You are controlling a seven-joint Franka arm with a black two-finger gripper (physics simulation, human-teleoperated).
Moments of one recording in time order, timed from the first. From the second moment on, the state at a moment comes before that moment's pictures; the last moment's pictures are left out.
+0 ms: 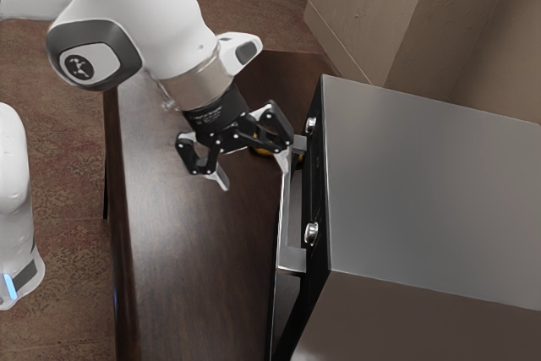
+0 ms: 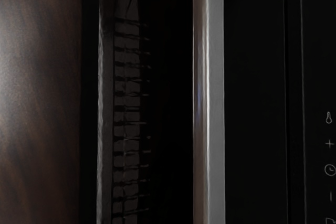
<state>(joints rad) 0.13 -0.83 -0.61 -2.22 -0.37 2.13 -1.62</state>
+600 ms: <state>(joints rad) 0.19 -0.82 -0.61 -2.25 -0.41 2.14 -1.58</state>
